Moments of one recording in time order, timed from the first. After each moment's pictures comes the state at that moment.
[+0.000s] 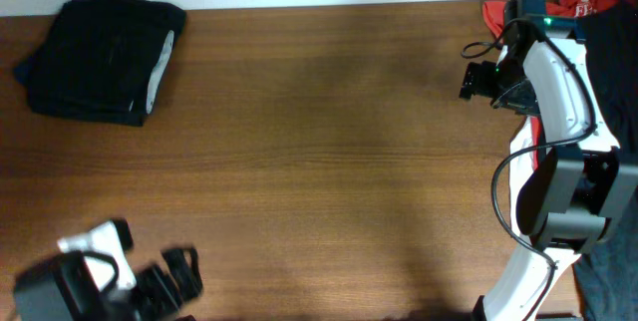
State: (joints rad) left arm 0.32 0.67 1.28 -1.60 0.26 -0.20; right arm -0.14 2.06 1.86 -1.24 0.08 0.24
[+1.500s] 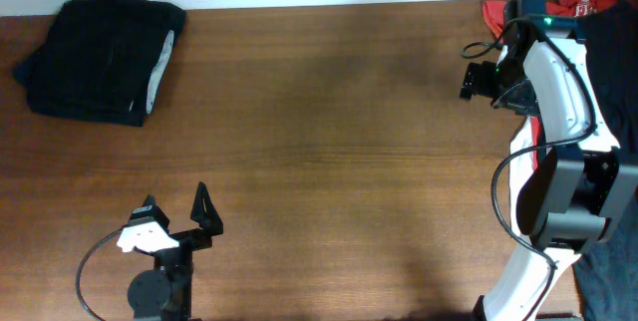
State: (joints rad) left arm 0.04 0.02 0.02 -0.08 -0.04 -0.31; right arm -0.14 2.06 1.86 -1.24 0.08 0.24
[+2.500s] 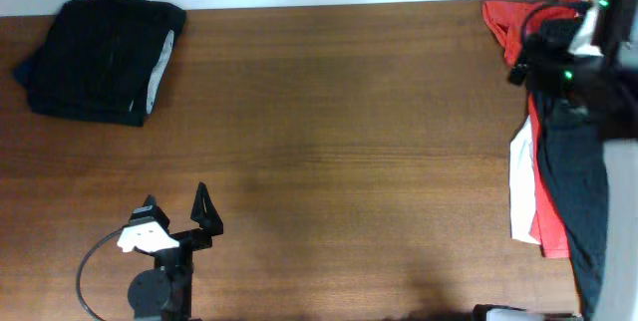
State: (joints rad) left arm 0.04 0.01 0.02 -0.08 -0.04 -0.31; right arm -0.14 1.44 1.86 -1.24 0.08 0.24
